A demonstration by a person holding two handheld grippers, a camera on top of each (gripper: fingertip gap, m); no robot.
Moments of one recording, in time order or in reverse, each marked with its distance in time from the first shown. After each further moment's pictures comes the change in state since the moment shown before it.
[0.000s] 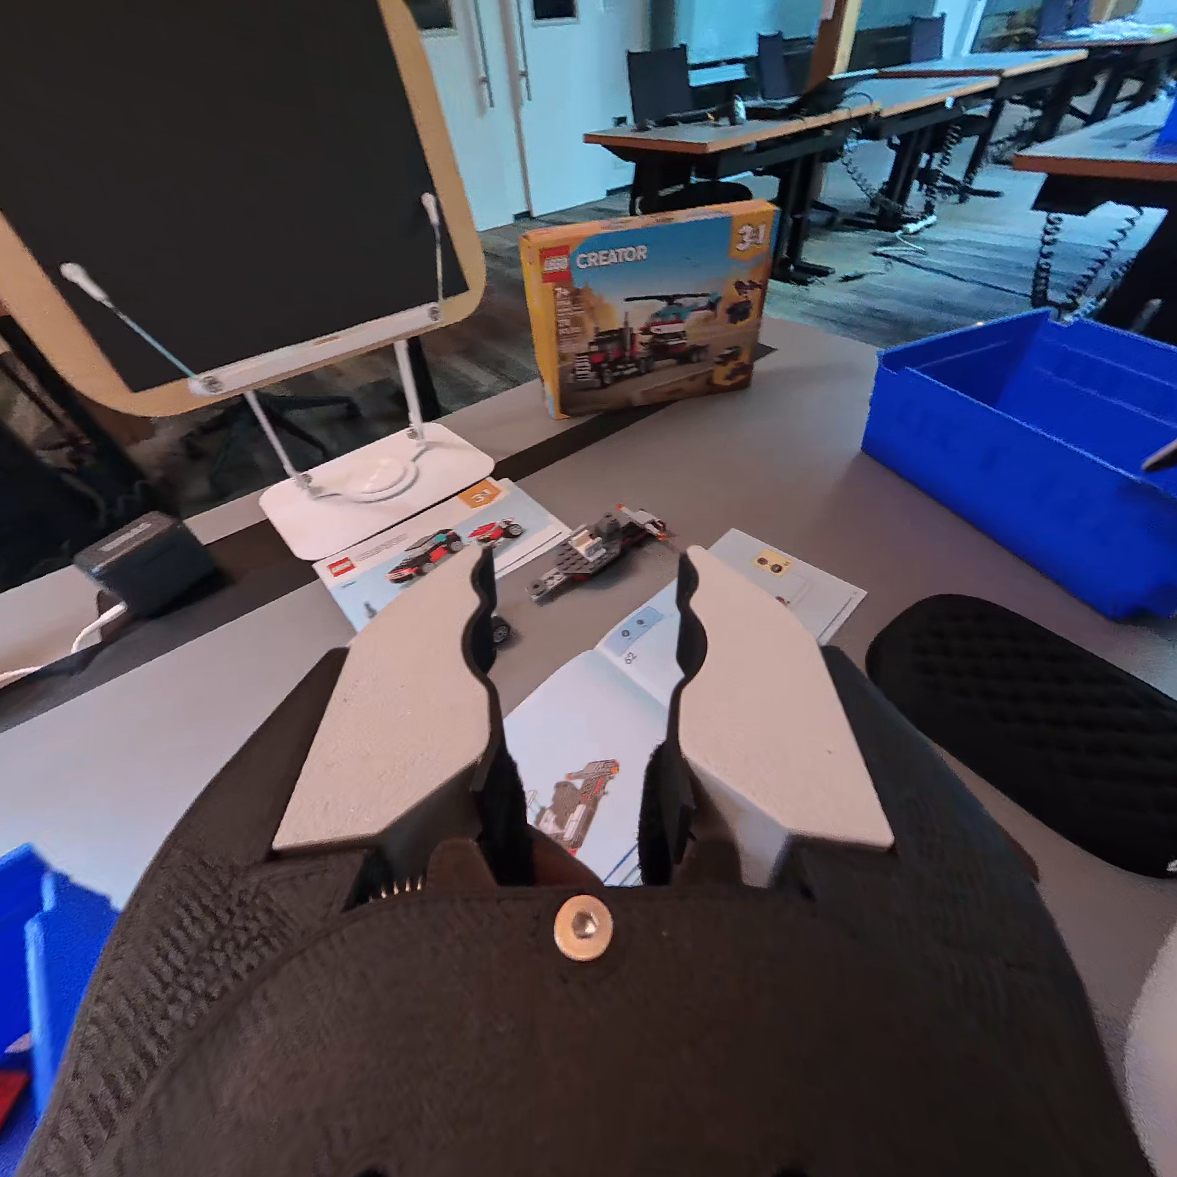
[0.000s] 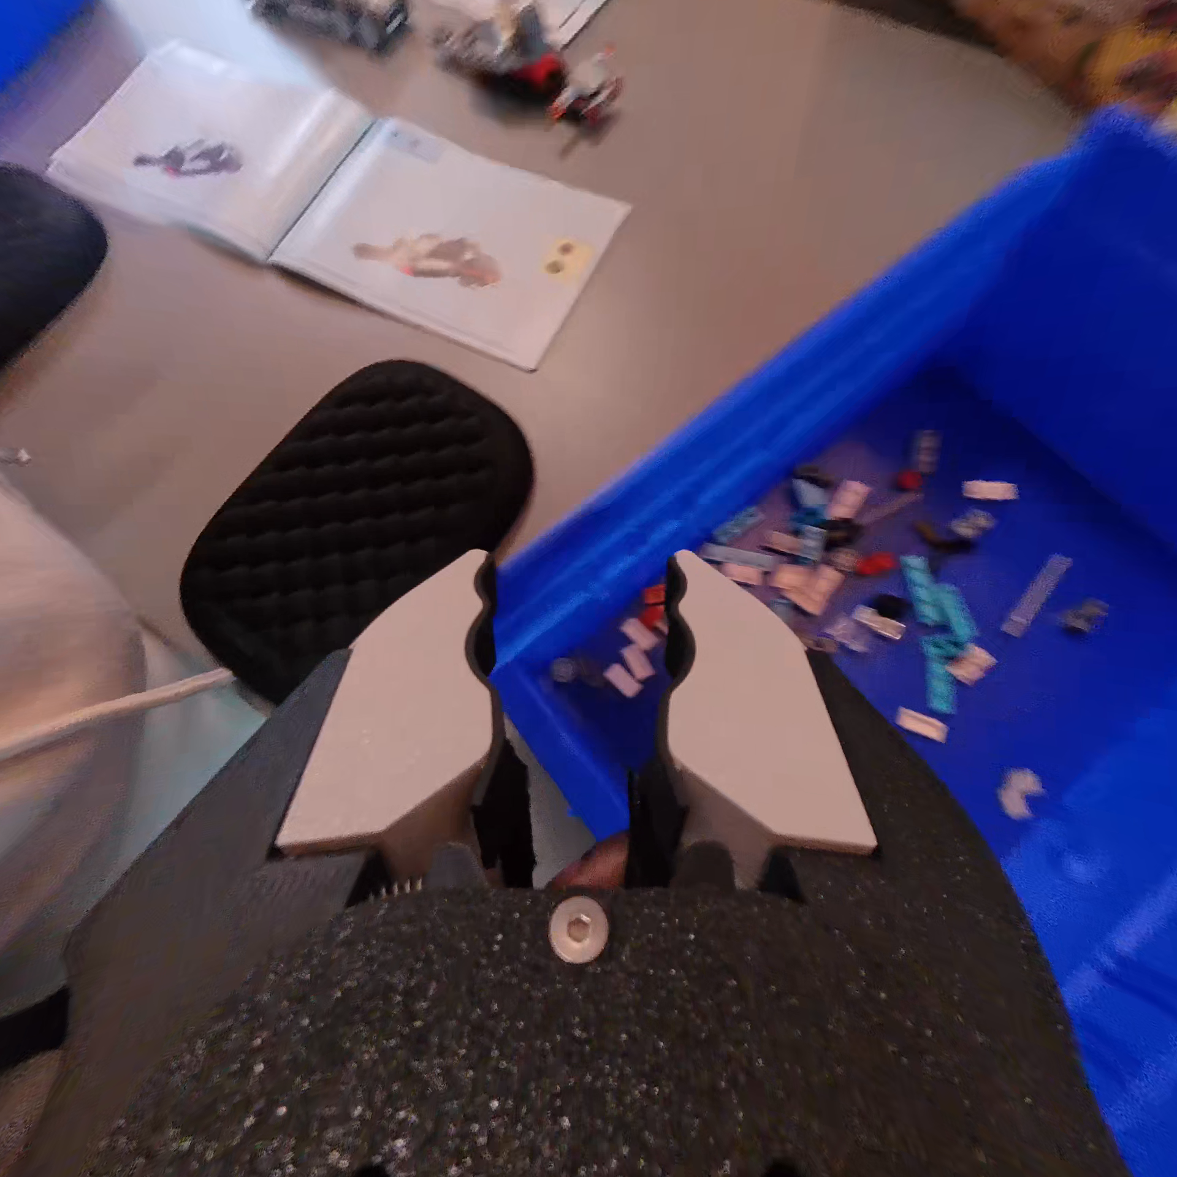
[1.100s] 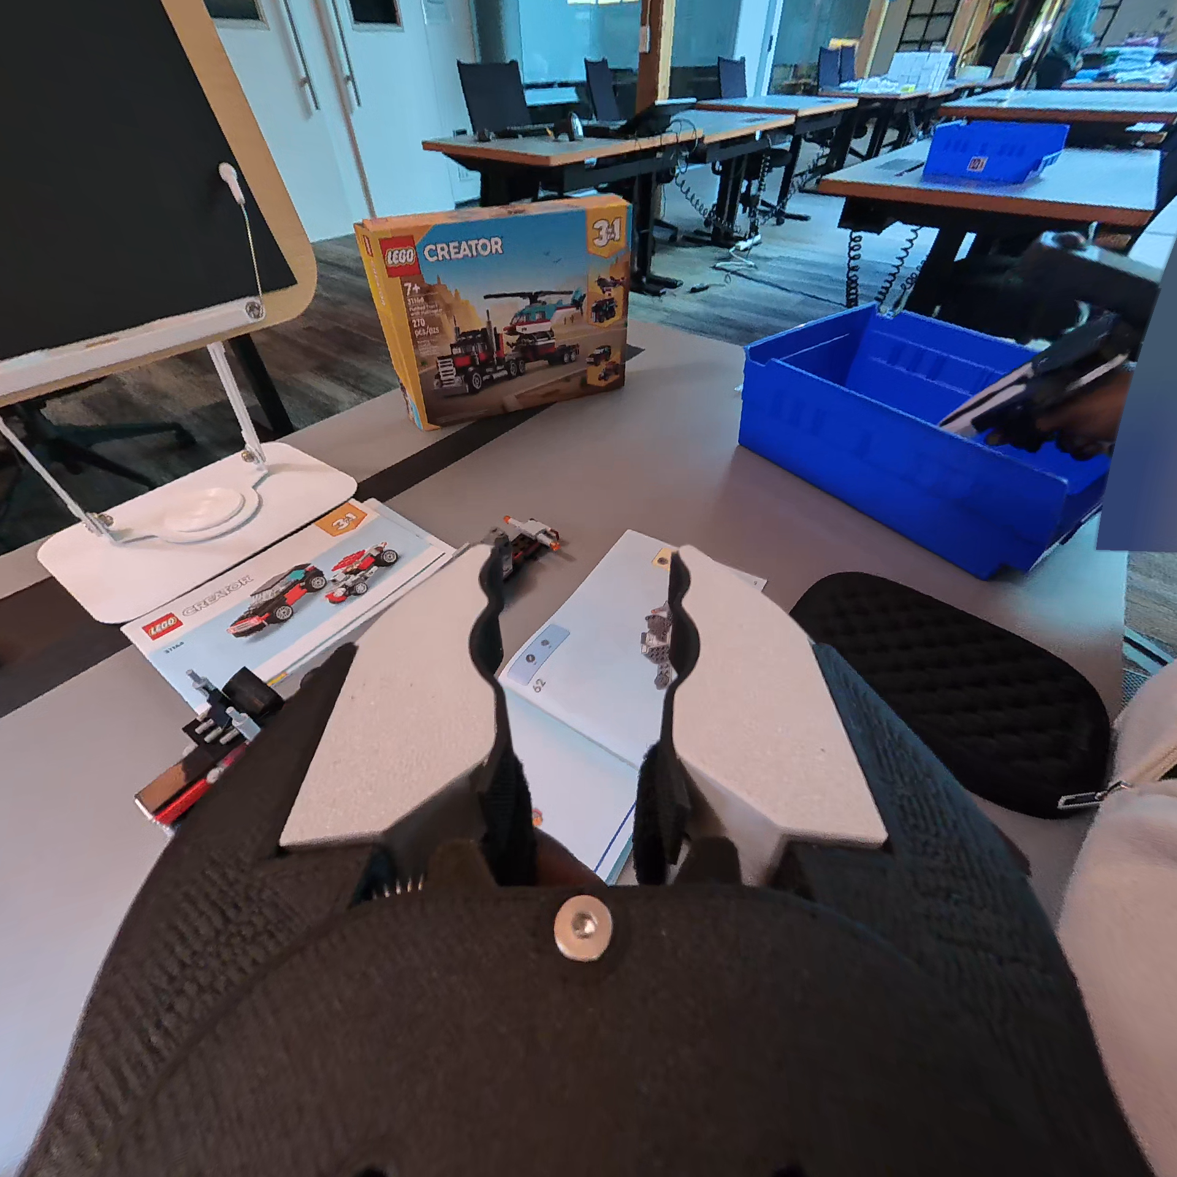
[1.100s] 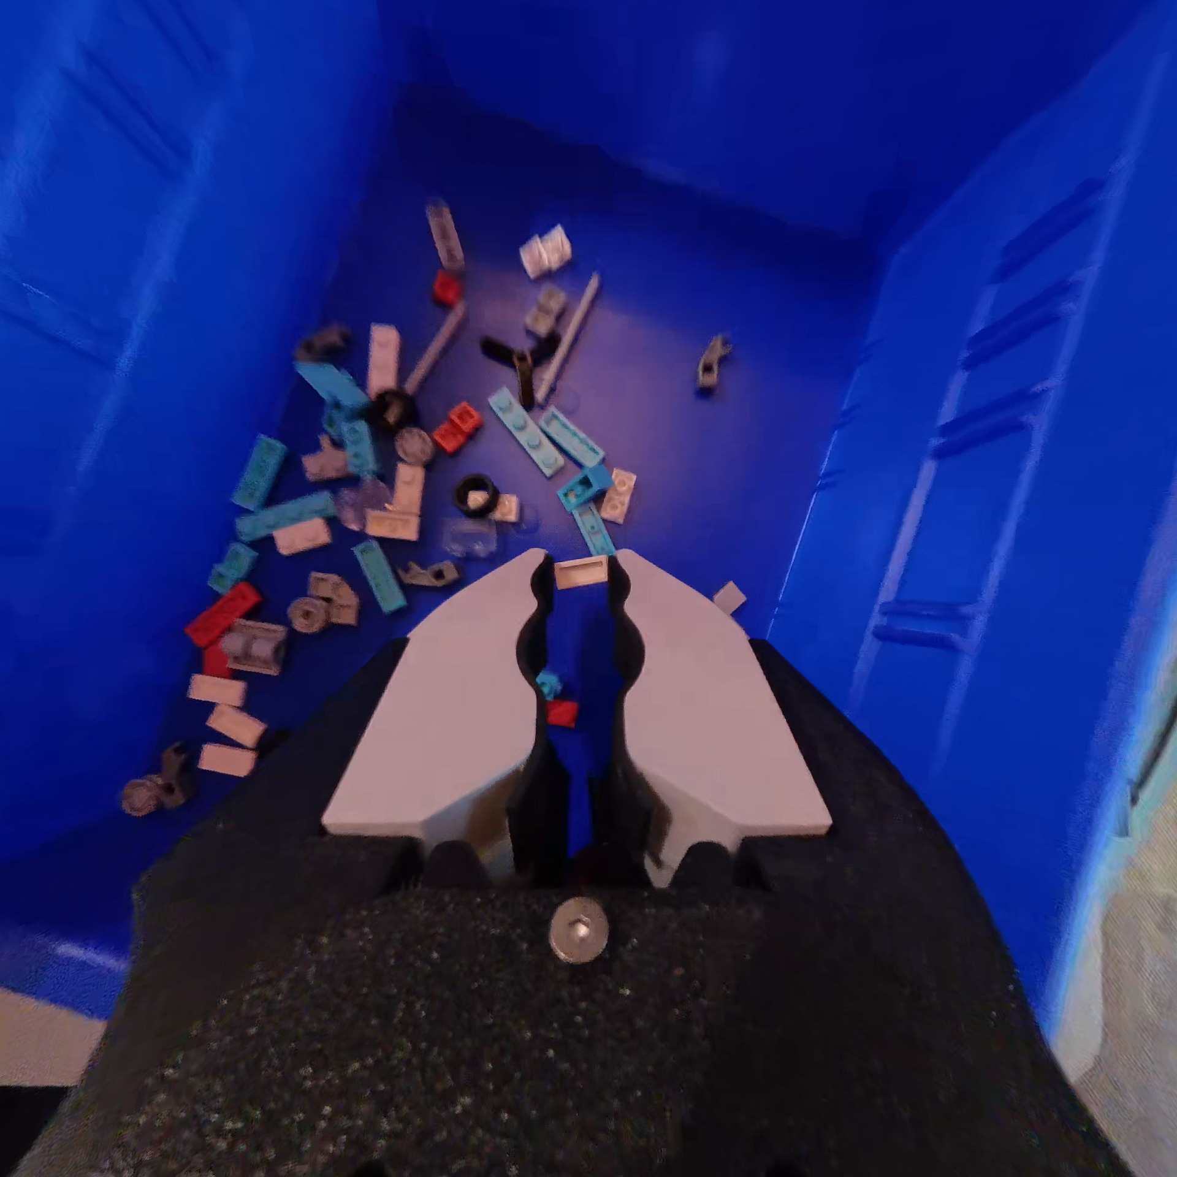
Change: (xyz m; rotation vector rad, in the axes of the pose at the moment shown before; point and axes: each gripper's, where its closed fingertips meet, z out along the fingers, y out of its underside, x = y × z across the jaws) left arm 0.037 0.014 0.031 0.024 0.238 -0.009; right arm 0.148 0.073 0.014 -0.194 0.433 0.332
